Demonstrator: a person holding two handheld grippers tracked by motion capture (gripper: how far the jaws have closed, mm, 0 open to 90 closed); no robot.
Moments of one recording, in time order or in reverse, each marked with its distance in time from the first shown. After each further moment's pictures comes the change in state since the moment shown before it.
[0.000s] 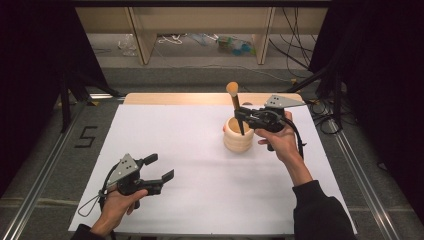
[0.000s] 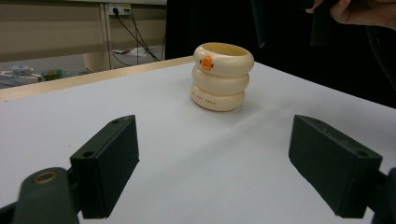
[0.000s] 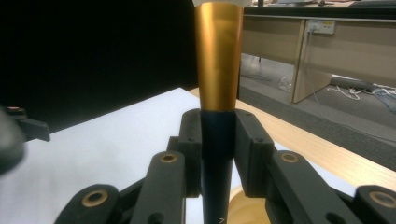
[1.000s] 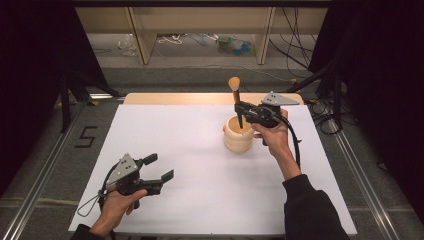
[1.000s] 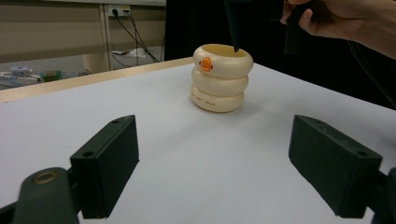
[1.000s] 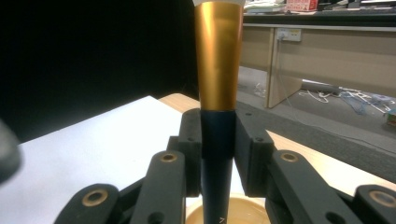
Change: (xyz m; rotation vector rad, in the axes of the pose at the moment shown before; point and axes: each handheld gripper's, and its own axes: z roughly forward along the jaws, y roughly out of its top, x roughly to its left) left arm -0.001 0.000 -0.001 -0.002 0.000 -0.016; right arm -0.022 -0.013 0.021 -0.038 -0.101 0.008
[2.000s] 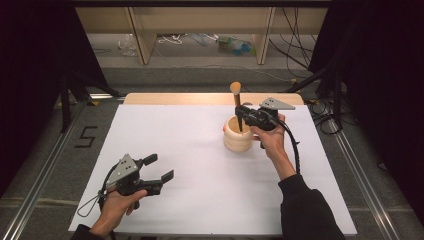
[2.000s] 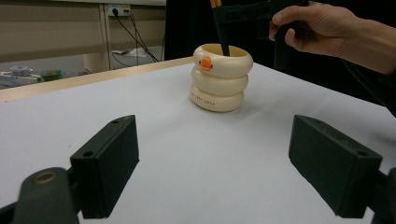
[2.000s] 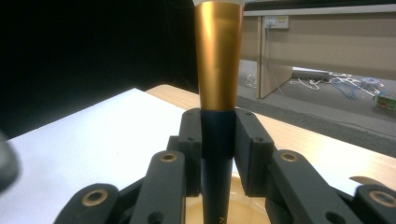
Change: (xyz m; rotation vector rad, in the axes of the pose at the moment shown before) left arm 0.001 0.000 -0.001 0.000 -0.002 0.016; right arm -0.012 -0.027 0.011 0.022 -0.050 0.052
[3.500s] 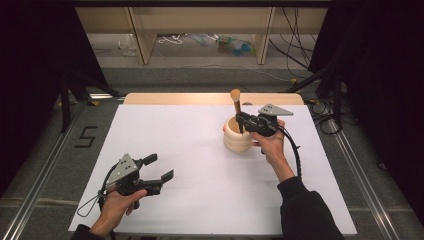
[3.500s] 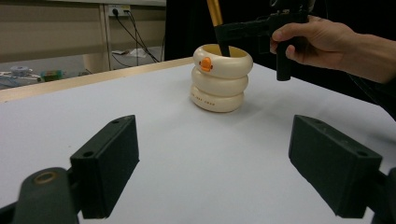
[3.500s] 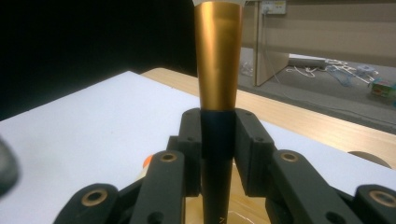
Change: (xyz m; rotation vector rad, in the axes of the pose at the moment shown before) left arm 0.001 0.000 0.000 -0.001 0.001 -0.001; right arm 0.002 -0.018 -0.001 0.043 -0.019 -0.002
